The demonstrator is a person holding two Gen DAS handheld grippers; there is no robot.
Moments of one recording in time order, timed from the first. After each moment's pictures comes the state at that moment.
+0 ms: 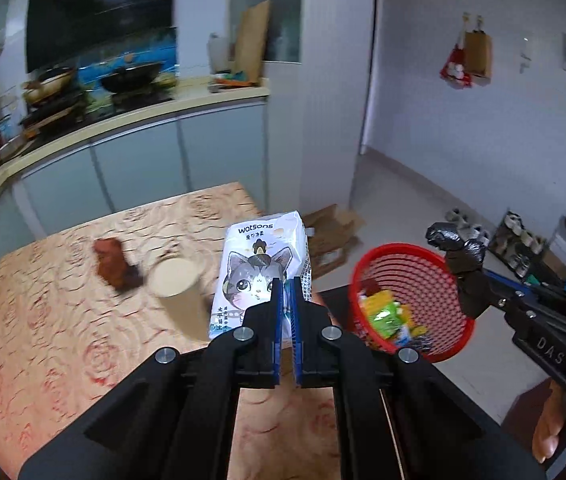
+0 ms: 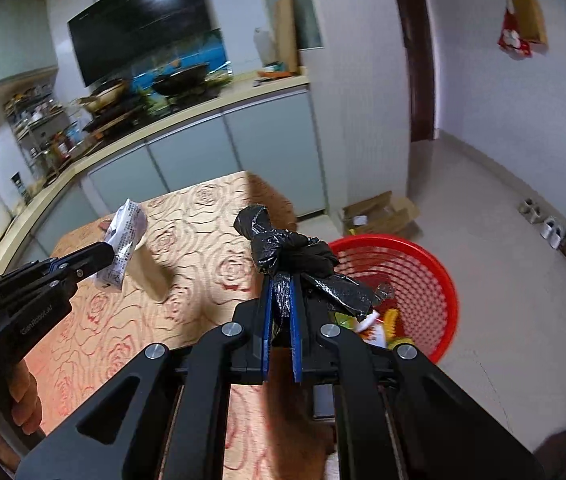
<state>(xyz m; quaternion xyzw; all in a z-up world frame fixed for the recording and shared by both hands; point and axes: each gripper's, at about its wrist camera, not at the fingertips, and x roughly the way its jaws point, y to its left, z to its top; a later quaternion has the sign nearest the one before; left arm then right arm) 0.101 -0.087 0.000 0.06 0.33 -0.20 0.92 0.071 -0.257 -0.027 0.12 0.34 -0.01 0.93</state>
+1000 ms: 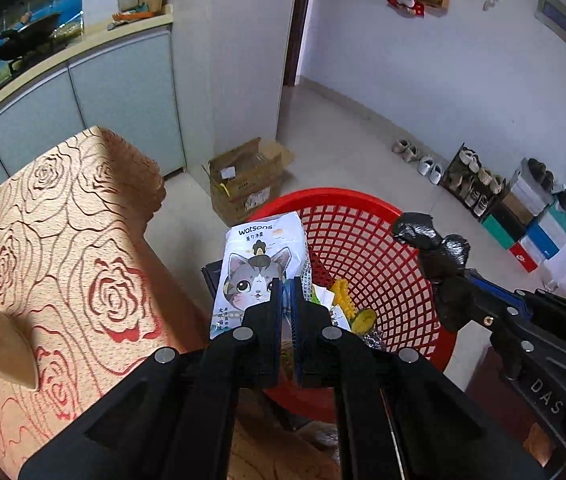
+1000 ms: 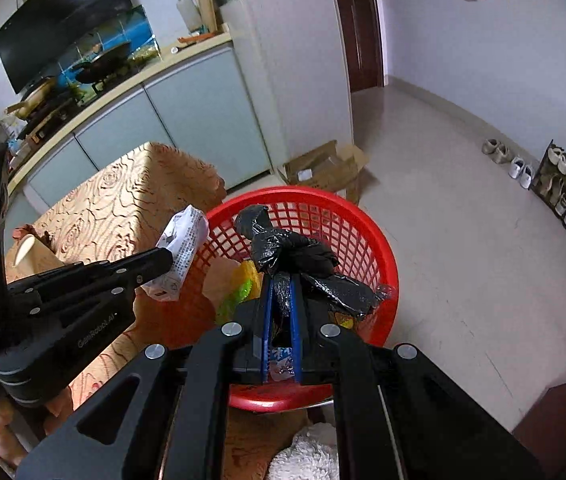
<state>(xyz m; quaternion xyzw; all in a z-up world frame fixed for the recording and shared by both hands) 0.175 -0.222 -0.102 0.09 0.44 -0.30 0.84 0.108 -0.334 -0.105 0.16 0.41 -0.09 0.89</state>
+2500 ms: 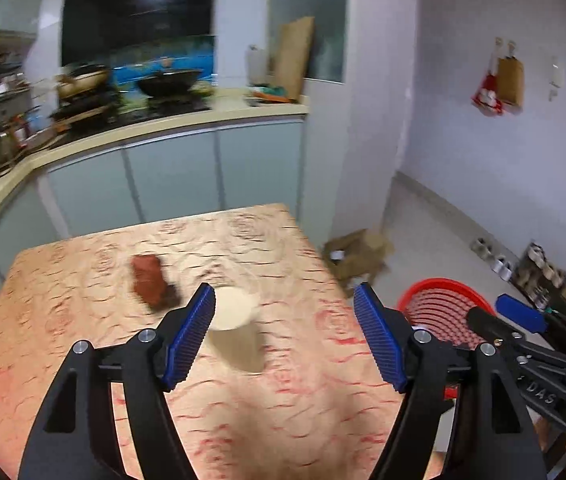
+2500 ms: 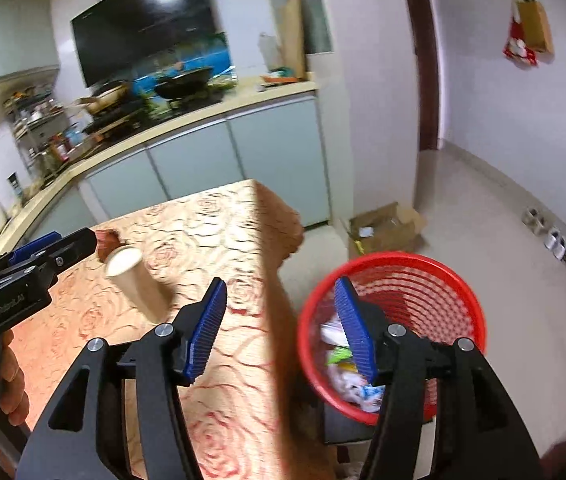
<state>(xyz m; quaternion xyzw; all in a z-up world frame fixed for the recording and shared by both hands) 0.135 -0.035 0.007 0.03 0.31 -0.13 0.94 0.109 -0.227 -0.039 0.10 0.32 0.00 0.94</state>
